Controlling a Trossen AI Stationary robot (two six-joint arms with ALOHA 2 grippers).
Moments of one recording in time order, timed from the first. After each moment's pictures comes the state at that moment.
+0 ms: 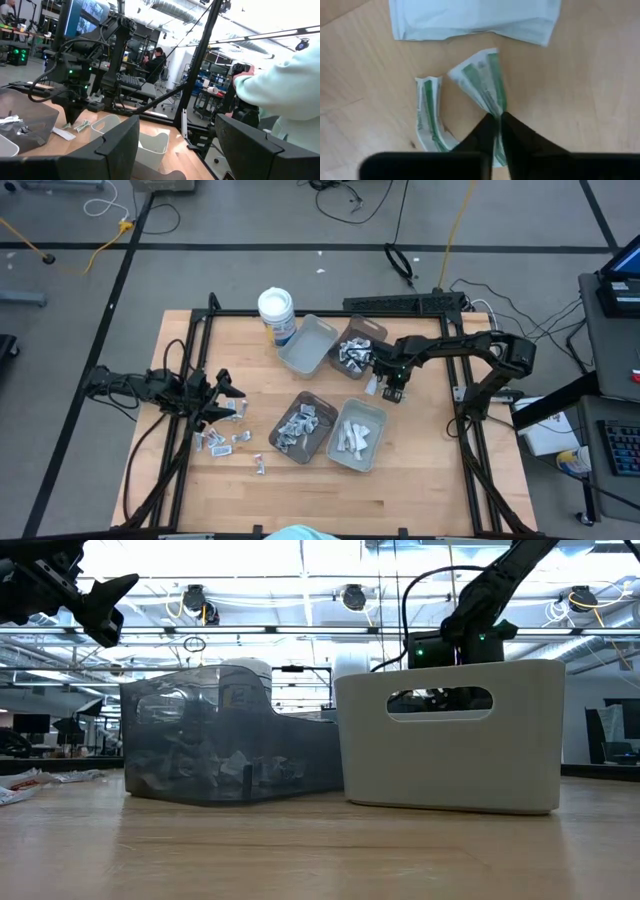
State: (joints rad) left arm -0.20 0.01 0.02 0.21 0.02 -0.32; right arm -0.40 1.63 0.84 -0.75 -0.05 -0.02
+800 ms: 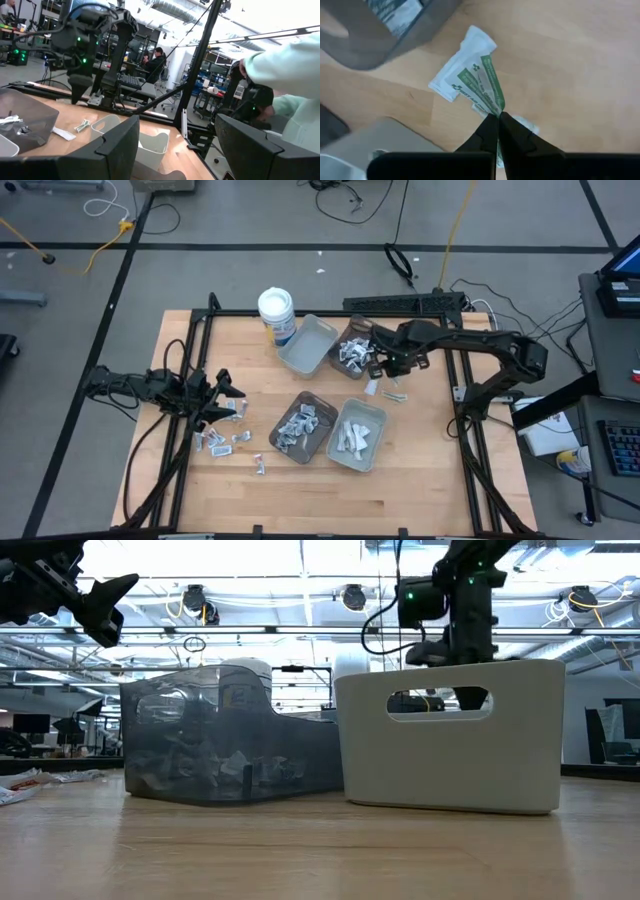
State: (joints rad) left arm -0.20 0.01 0.02 0.21 0.02 -0.32; right arm -0.38 1.52 1.10 -1.07 -0.06 0.94
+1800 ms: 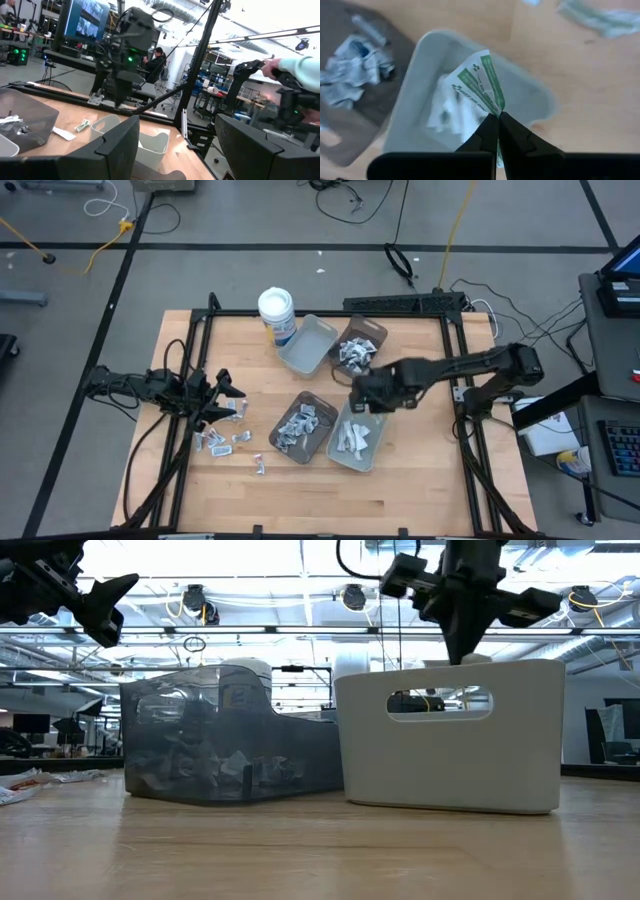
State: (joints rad) left arm -0.20 0.01 0.02 0.21 0.02 -0.32; right arm 0.08 1.57 1.31 -1.08 -0.05 1.55
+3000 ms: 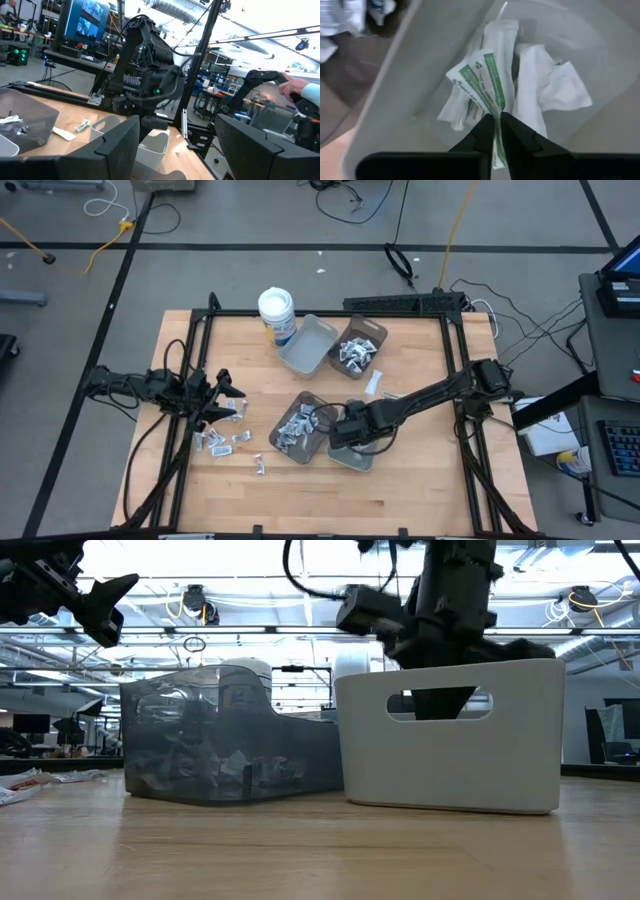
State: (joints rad) left arm -0.20 0.01 0.02 0.21 0.02 -0.32; right arm 0.28 1.88 1.34 -0.81 0.03 1.61
